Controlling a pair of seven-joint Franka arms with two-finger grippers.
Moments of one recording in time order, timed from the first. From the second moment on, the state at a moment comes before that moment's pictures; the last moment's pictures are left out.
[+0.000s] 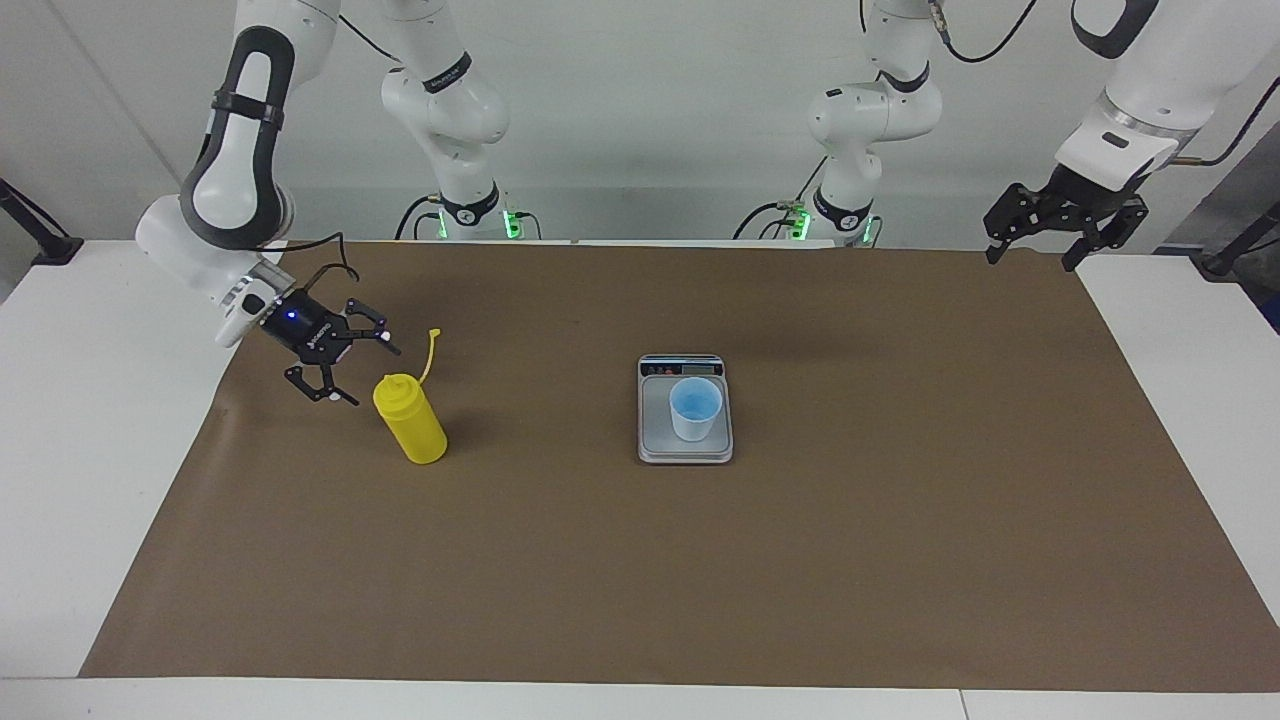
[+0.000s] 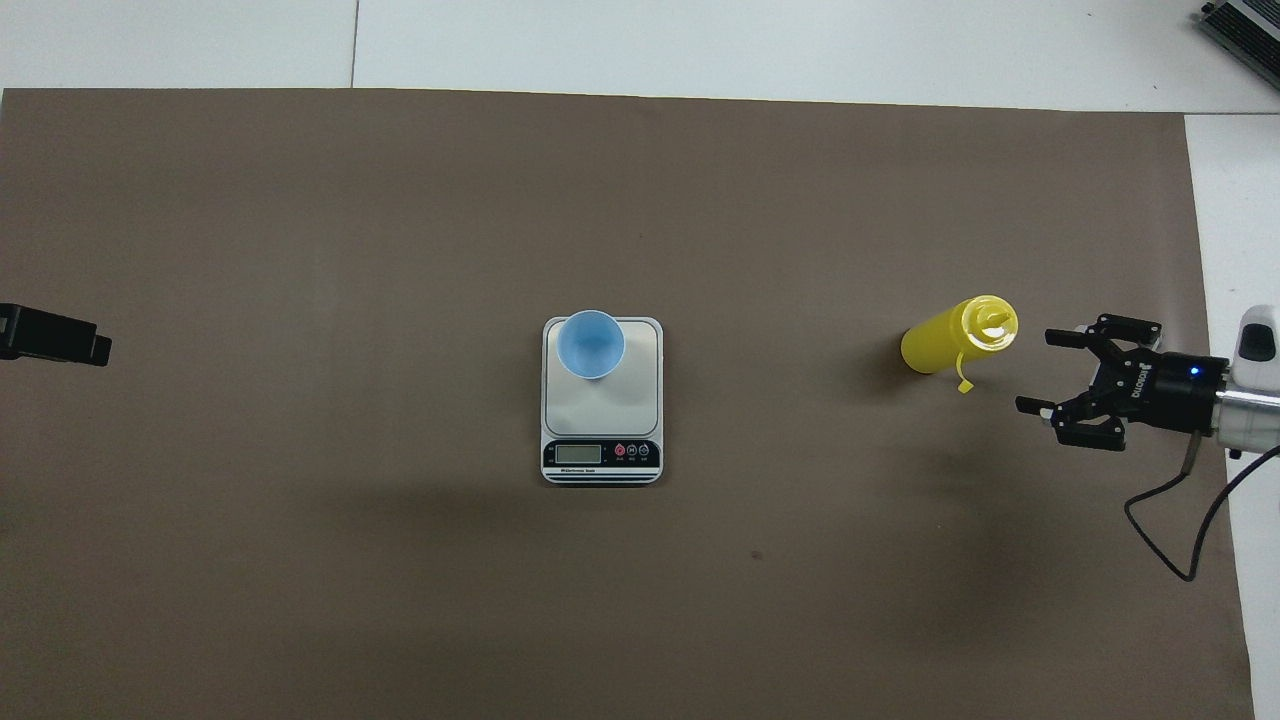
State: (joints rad) left arm 0.09 -0.07 -0.10 -1.60 -0.03 1.53 0.15; right arm -0.40 0.08 0.05 -2.23 1.02 2.05 -1.88
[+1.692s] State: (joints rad) left arm 0.09 -0.07 -0.10 -1.62 -0.03 1.53 0.11; right arm -0.33 0.22 0.05 -2.21 1.29 2.12 -2.07
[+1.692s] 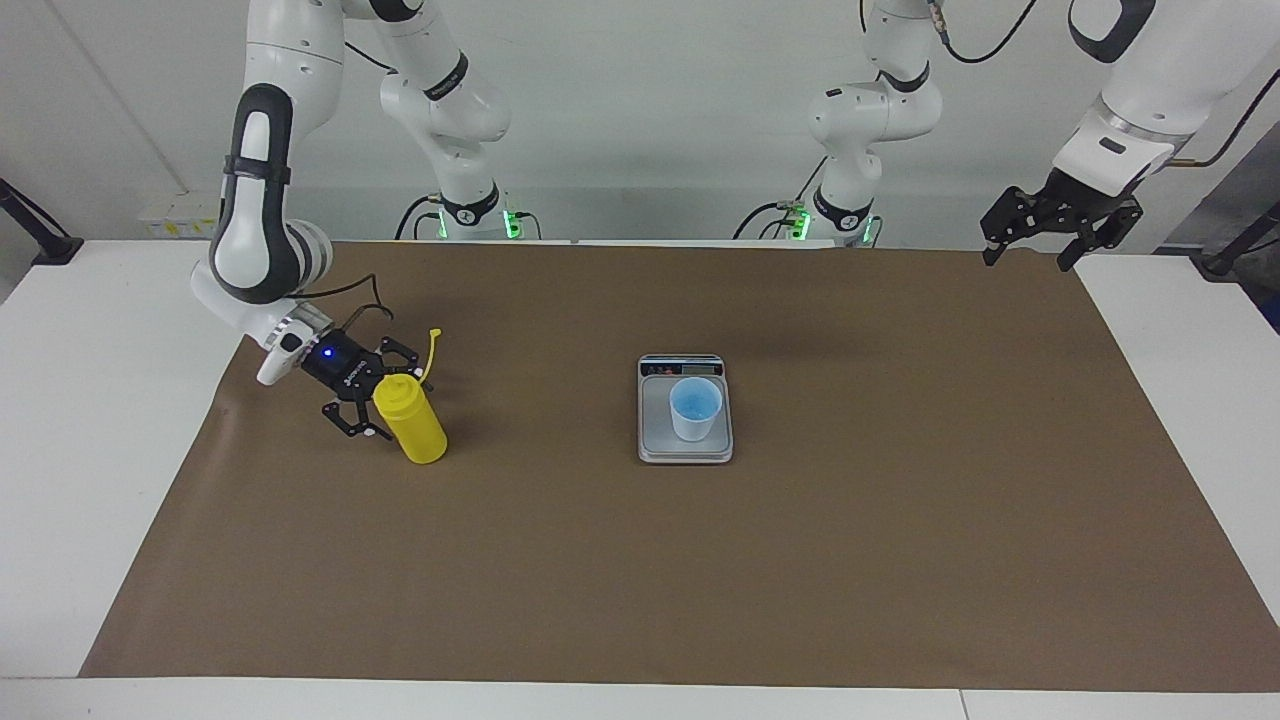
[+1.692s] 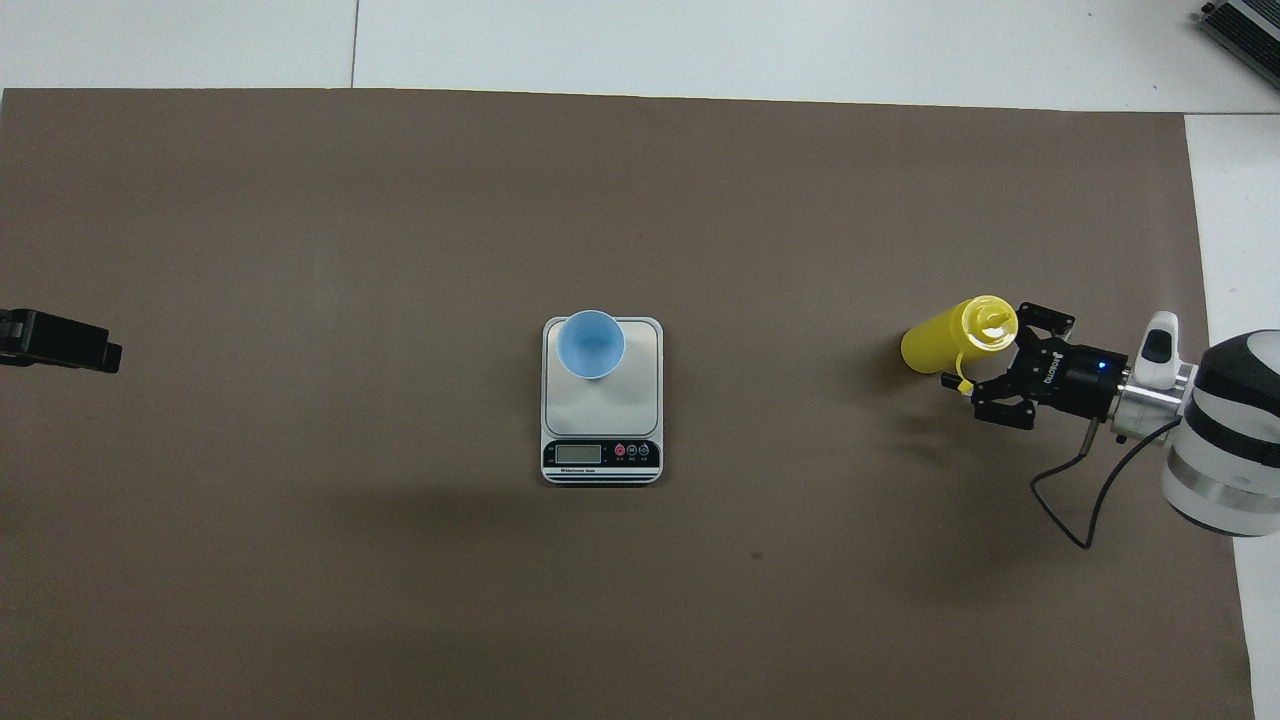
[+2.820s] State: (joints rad) left arm 0.08 -0.06 -0.10 -1.62 -0.03 1.52 0.12; right arm -0.28 0.23 0.05 -2.19 1.36 2.14 -2.07
